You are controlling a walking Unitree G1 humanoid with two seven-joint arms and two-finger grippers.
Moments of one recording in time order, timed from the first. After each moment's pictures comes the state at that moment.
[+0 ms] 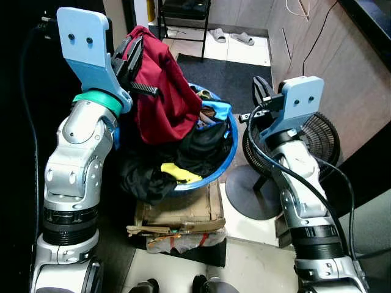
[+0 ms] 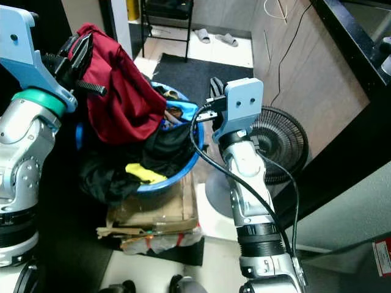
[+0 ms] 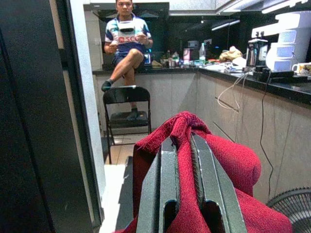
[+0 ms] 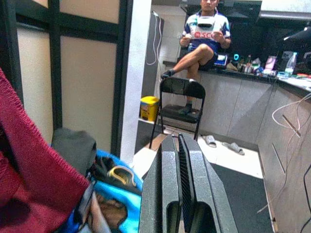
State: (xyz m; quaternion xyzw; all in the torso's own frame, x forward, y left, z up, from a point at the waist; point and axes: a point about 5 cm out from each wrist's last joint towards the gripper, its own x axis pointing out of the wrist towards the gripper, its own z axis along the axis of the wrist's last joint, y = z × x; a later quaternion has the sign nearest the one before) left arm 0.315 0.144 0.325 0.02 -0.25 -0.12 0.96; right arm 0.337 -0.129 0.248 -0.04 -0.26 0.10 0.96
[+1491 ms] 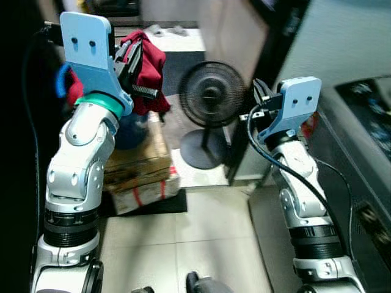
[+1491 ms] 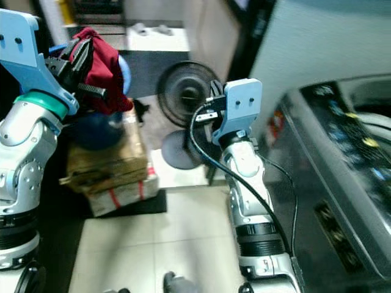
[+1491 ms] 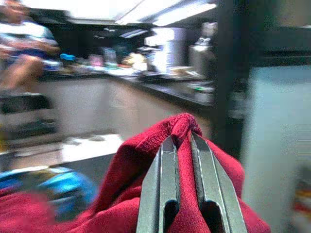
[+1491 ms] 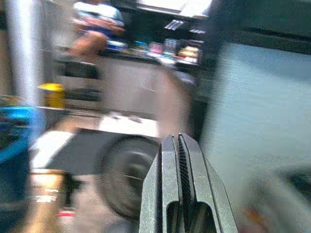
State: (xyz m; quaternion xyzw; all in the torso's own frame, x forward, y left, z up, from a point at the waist) left arm 0.315 0.144 0.323 0.03 -0.25 -0.12 0.96; right arm 0.340 -0.129 0.251 -0.03 -0.25 0.09 0.96
